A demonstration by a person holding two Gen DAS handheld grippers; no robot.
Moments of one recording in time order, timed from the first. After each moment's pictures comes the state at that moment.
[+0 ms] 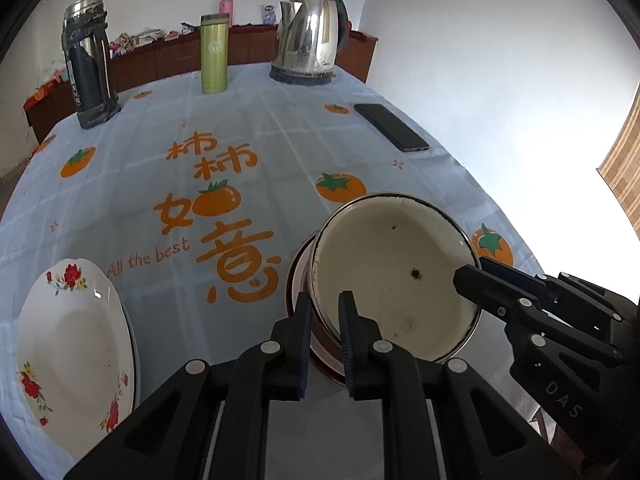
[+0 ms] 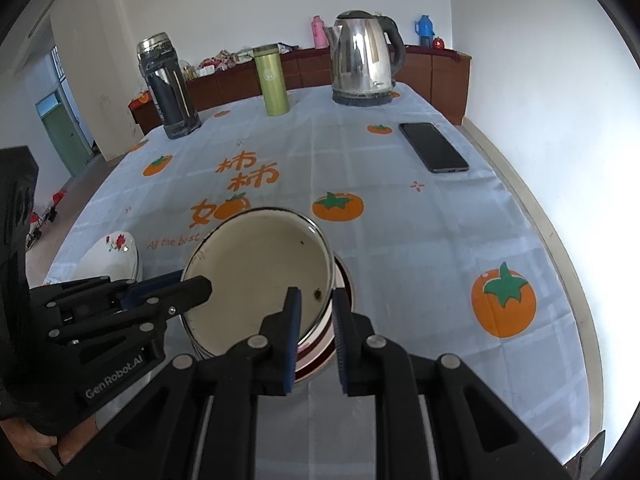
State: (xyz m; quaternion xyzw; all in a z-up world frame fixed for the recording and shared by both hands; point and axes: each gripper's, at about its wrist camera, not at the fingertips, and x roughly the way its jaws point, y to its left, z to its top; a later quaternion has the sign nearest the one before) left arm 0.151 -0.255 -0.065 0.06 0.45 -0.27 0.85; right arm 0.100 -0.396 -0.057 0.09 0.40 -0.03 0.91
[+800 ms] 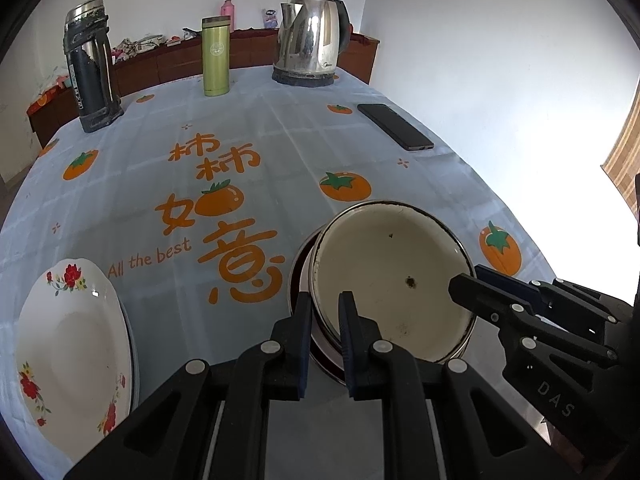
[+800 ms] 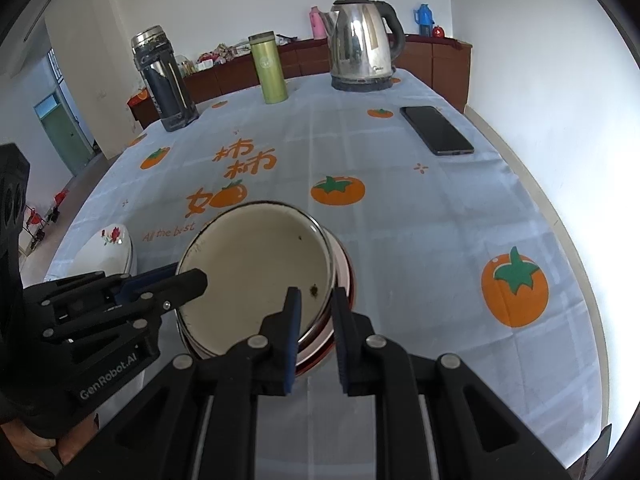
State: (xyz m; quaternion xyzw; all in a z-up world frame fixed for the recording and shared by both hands) left arm 0.149 -0.256 -0.071 0.06 0.44 -0.27 0.86; right arm 0.103 -0.399 -0.074 0.10 0.41 -0.02 0.91
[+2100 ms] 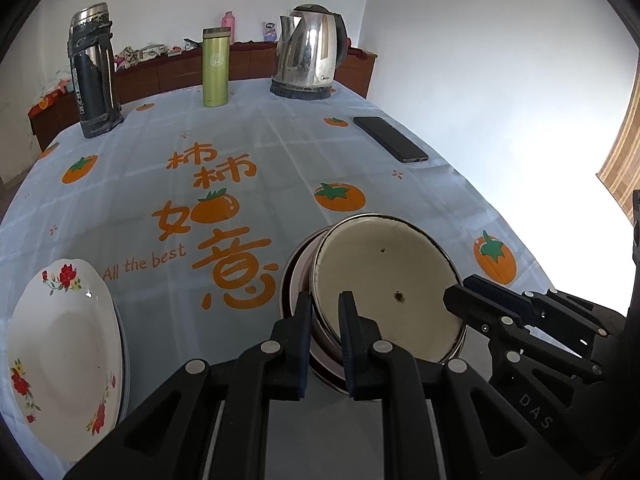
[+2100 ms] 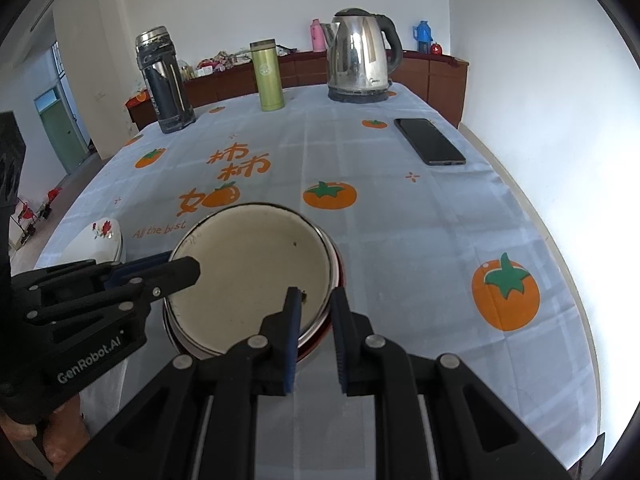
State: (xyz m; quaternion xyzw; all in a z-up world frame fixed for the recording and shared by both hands) left arm 0.142 -0.255 -0.073 0.05 0.41 -0.27 0.87; right arm 0.096 -0.393 -0.079 0.07 0.39 -0.04 0.92
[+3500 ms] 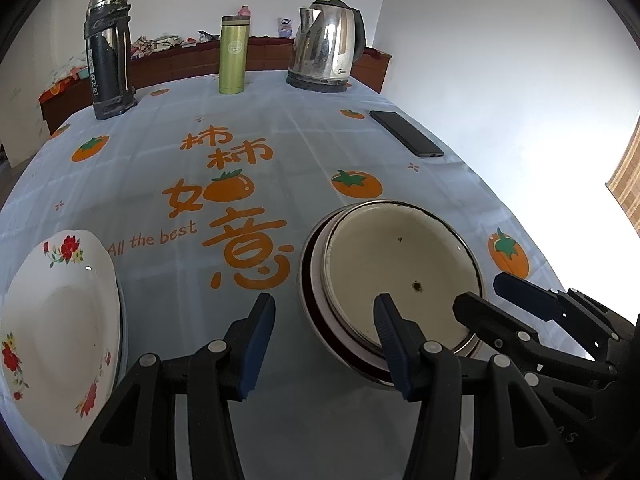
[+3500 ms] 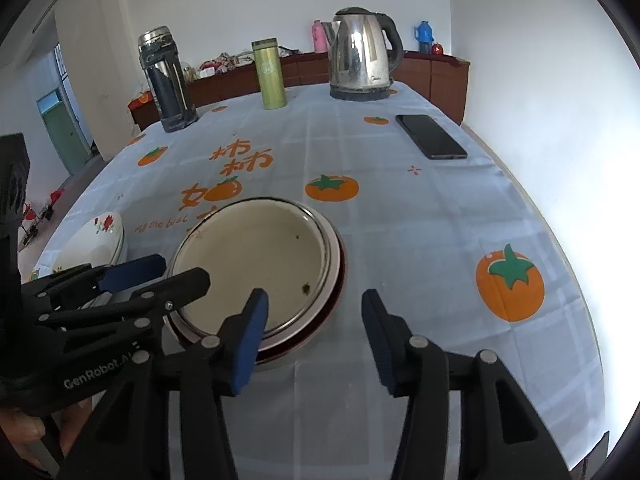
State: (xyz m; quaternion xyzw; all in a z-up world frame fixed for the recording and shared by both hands) left arm 0.141 -0.244 -0.089 0.03 0.42 -0.25 0.87; right arm 0.087 -0.394 -0.088 0.08 0.38 -0.03 0.92
